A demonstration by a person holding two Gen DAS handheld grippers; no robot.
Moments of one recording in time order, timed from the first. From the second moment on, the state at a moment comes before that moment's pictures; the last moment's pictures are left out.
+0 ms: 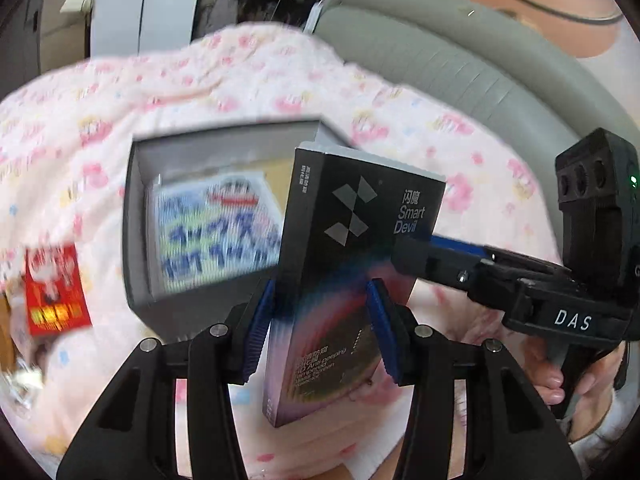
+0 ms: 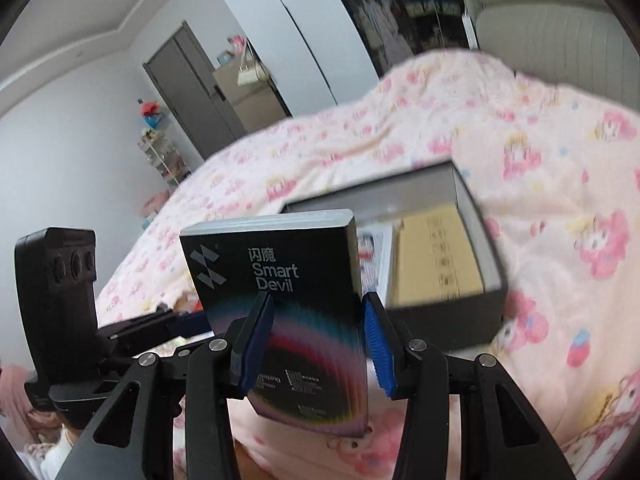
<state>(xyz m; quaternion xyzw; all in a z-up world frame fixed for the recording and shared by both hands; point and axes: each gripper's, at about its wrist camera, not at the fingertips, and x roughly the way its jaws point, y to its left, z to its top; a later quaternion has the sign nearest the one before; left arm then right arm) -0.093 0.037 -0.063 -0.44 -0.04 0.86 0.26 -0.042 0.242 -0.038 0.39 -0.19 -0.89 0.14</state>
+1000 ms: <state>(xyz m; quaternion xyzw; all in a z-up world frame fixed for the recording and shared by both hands) -0.235 0.036 -0.098 -0.54 -0.19 0.79 0.22 -0.165 0.272 -0.062 0.47 -0.17 -0.85 0.14</state>
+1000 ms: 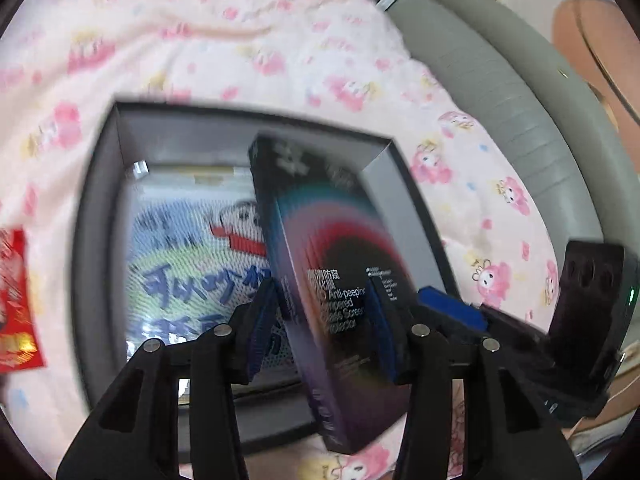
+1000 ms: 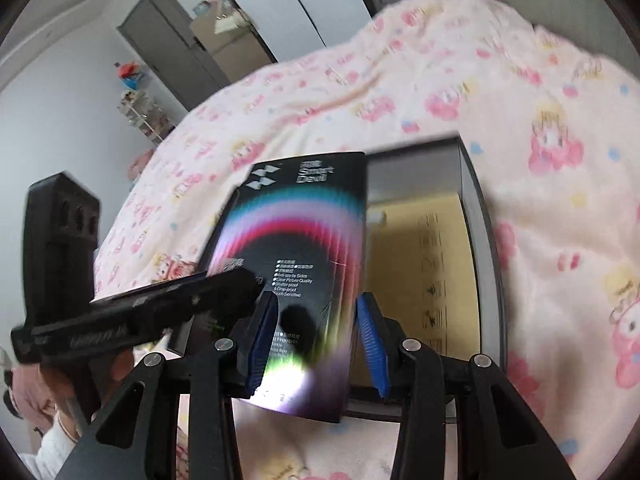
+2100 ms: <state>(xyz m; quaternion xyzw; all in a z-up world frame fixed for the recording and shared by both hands) -0.272 0.072 -0.149 -0.63 -0.10 0.76 0.11 -0.231 0.271 -0.054 0.48 -0.09 -0.87 0.07</state>
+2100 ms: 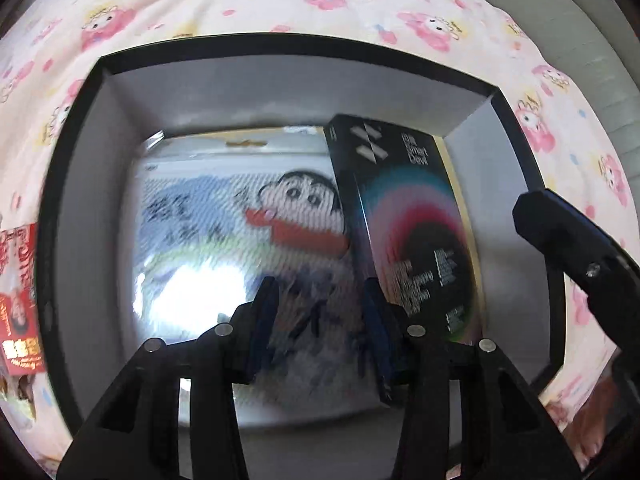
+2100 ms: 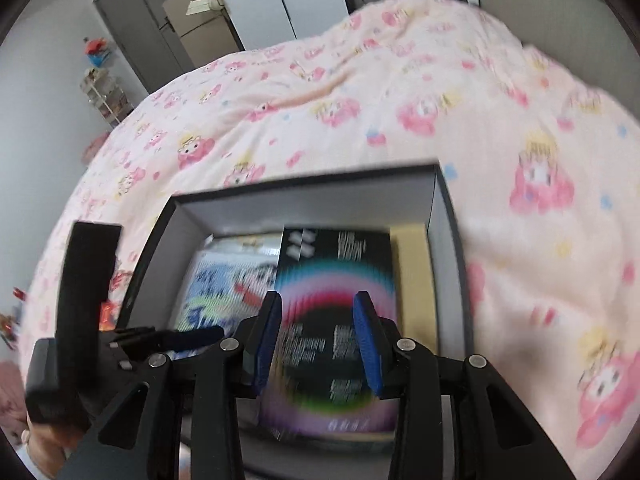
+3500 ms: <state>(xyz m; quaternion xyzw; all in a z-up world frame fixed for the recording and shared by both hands) -0.337 0.124 -0.150 -0.62 -0.06 0.76 0.15 -0.254 0.365 -0.081 0.49 -0.17 -0.86 0.01</state>
